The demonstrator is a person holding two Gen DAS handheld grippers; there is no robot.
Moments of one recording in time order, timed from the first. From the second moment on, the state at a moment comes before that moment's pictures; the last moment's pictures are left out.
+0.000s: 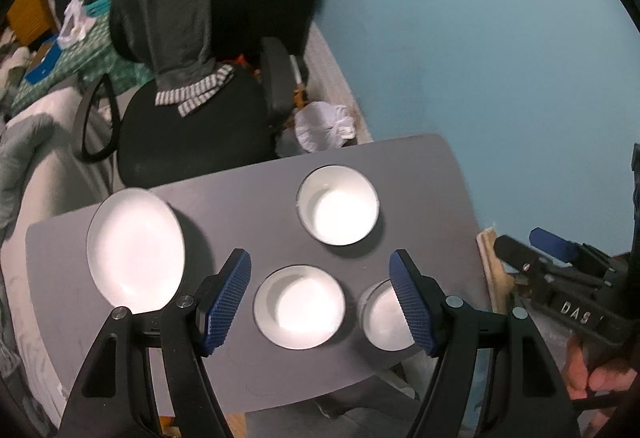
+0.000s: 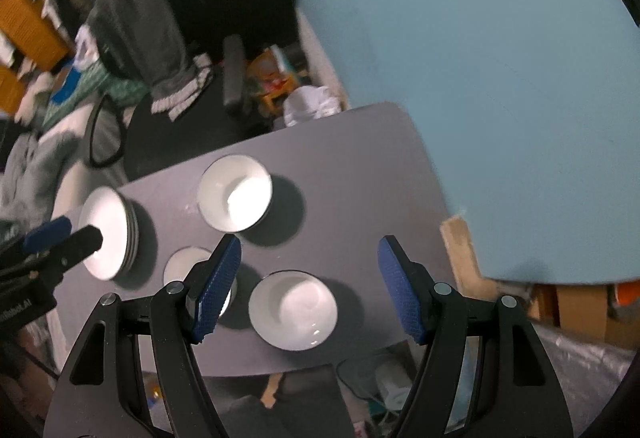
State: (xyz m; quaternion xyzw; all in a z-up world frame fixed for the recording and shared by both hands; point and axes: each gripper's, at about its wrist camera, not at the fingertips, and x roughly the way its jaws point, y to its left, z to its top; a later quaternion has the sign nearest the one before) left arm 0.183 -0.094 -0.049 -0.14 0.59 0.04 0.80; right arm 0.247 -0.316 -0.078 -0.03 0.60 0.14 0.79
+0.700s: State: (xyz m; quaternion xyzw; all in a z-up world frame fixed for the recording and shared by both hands) left arm 0.159 -0.054 -0.143 -0.14 0.64 0.04 0.76; right arm 0.230 -0.245 -0.184 -0.04 0.64 0.26 0.72
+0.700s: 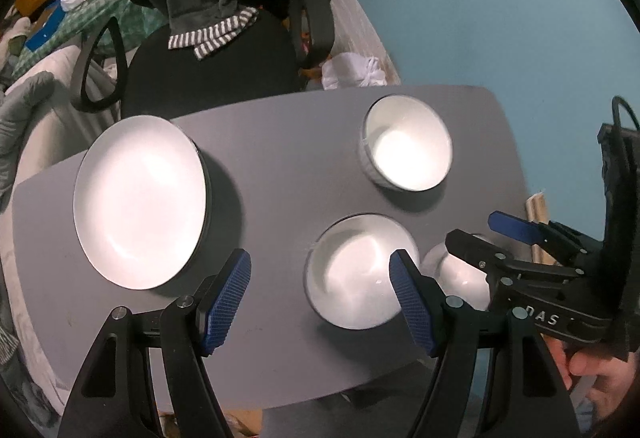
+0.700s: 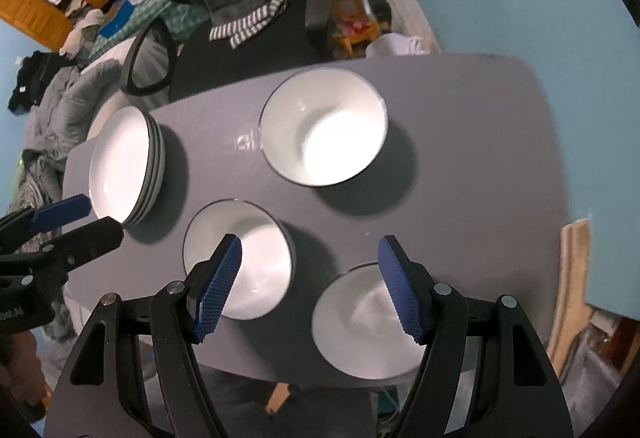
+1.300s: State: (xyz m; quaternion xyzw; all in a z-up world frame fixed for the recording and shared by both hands) left arm 0.142 -0.051 -0.225 -0.12 0.68 0.01 0.73; right arm 0.226 -0.210 -0.237 -0.09 0.66 0.27 0.70
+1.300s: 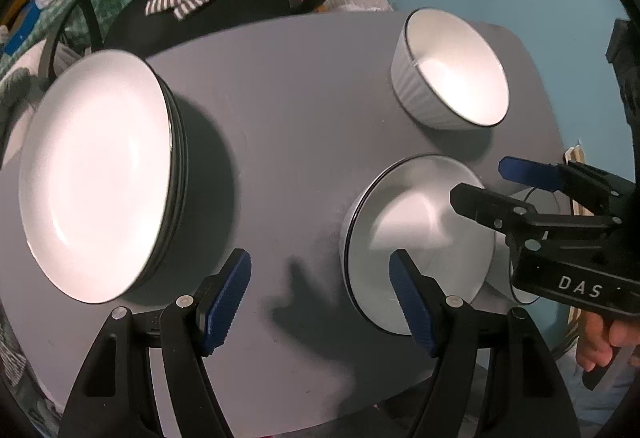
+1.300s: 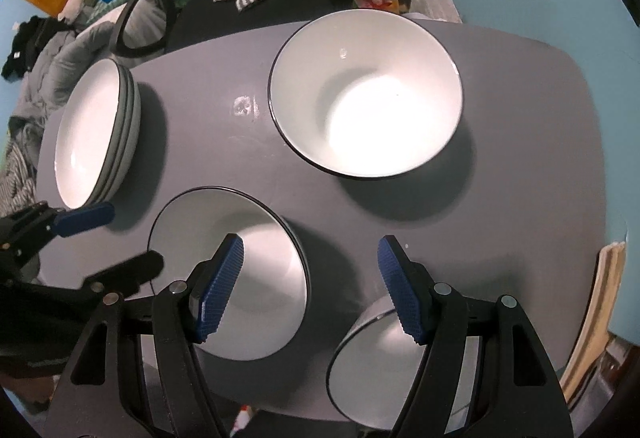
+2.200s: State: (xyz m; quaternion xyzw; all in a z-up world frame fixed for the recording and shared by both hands) left arm 0.130 -0.050 -0.265 -0.18 0.71 0.03 0.69; right arm 0.224 -0.186 -0.271 -0.14 0.68 0.30 0.65
